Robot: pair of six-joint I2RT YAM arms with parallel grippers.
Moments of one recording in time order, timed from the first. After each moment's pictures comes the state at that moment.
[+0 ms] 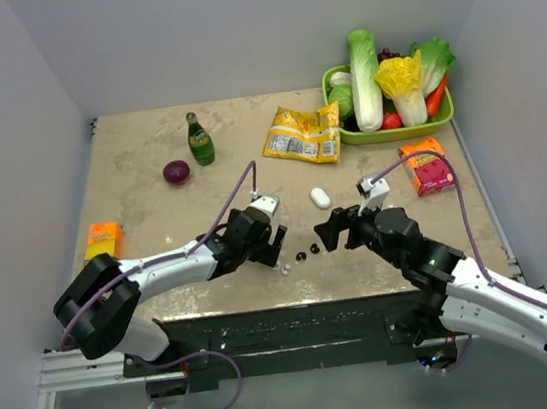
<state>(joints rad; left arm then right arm) -0.88 1.45 0.72 -0.13 -0.29 -0.28 0.80 0.69 0.44 -0.08 0.24 0.48</state>
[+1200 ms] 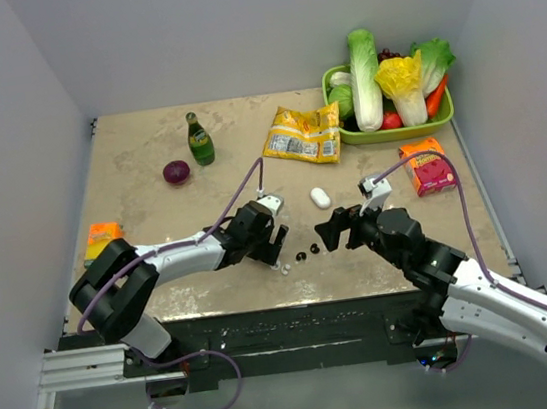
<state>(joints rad) -0.83 1.59 0.78 -0.12 -0.17 -0.22 0.80 0.68 0.44 -0.08 0.24 0.48</state>
